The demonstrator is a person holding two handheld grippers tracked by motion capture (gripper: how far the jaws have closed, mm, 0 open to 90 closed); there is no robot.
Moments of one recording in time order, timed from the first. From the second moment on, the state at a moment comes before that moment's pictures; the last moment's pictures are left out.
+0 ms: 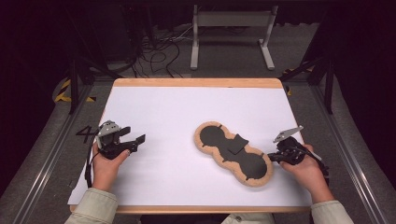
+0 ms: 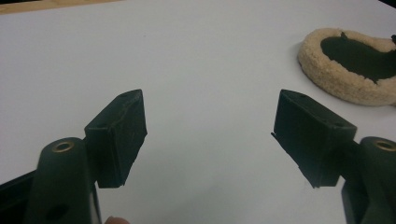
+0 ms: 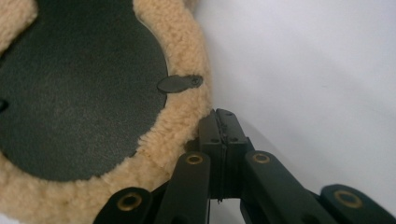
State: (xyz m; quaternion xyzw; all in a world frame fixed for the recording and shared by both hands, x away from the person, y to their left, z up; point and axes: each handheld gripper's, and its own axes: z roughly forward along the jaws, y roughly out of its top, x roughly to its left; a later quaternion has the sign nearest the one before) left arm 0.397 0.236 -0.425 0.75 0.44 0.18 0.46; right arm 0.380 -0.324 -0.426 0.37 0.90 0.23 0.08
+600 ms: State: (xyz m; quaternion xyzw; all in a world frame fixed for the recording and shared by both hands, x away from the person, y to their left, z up) left arm 0.399 0.238 -0.425 0.74 0.44 0.17 0.47; right arm 0.356 -0.267 -0.428 0.26 0.94 0.22 0.03
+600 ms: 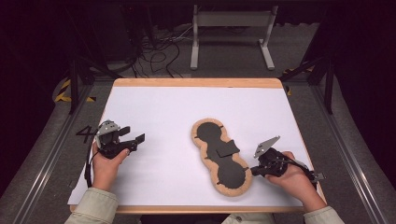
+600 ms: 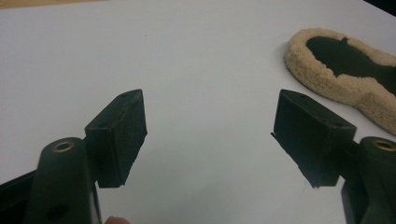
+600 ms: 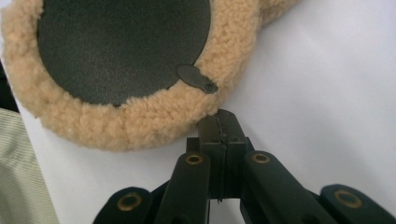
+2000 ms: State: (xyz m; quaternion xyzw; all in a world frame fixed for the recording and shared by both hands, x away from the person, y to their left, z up) left arm 0.400 0.237 -0.430 0.74 0.46 0.16 0.46; right arm 0.339 -0.198 -0.423 0.13 0.97 0.21 -0.02
